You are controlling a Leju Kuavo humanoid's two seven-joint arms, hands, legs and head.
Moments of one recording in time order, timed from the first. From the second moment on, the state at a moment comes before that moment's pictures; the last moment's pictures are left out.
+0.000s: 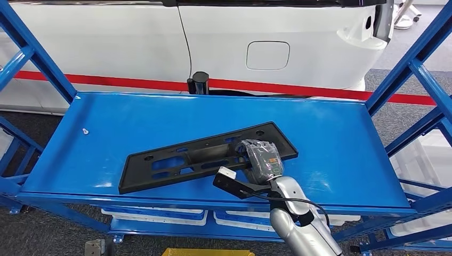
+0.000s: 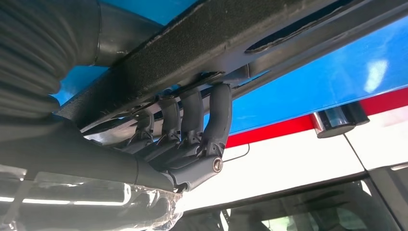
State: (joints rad) left arm -0.05 -0.20 0.78 -0.61 -0.32 0.03 -0.50; right arm -0.35 -0.04 0.60 -1.35 0.96 -0.17 0.09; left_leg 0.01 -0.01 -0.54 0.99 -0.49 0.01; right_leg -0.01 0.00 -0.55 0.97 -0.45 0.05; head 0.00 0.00
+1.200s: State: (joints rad) left arm -0.05 -0.22 0.70 -0.64 -0.22 -0.02 -0.57; right arm -0.11 -0.19 0.22 -2.07 0.97 -0.68 -0.16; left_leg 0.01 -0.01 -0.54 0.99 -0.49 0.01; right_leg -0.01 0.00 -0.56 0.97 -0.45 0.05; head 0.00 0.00
